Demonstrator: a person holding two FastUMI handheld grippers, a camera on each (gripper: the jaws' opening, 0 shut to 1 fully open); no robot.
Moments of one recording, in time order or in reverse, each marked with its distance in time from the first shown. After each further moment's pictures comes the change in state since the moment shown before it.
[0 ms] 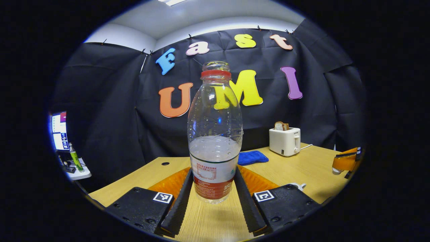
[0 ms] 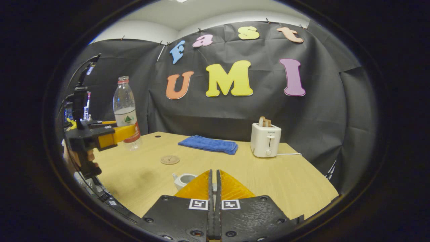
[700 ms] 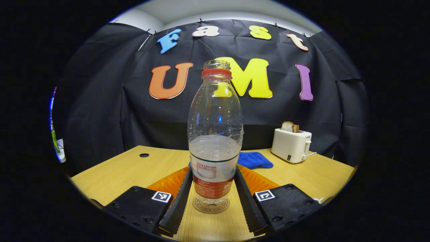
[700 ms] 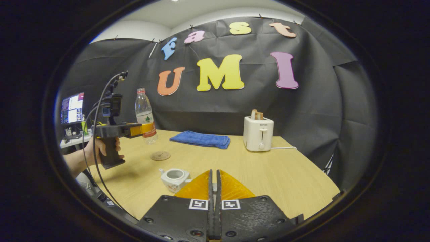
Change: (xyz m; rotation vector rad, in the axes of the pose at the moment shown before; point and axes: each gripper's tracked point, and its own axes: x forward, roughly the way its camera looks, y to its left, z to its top) left arm 0.127 -0.004 -0.061 -0.113 0.104 -0.078; right arm 0.012 -0.033 -0.022 0.037 0.041 -0.058
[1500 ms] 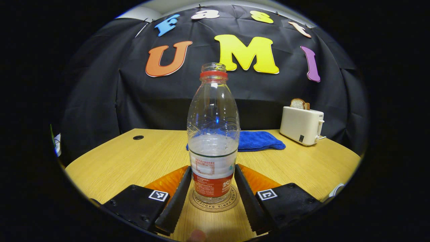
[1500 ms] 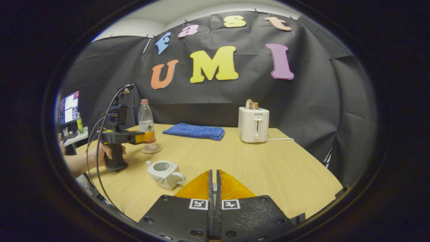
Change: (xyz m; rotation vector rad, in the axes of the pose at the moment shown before) left arm 0.035 0.007 -0.058 0.000 0.126 0.006; right arm 0.015 -0.010 -0.020 0.012 0.049 -0.016
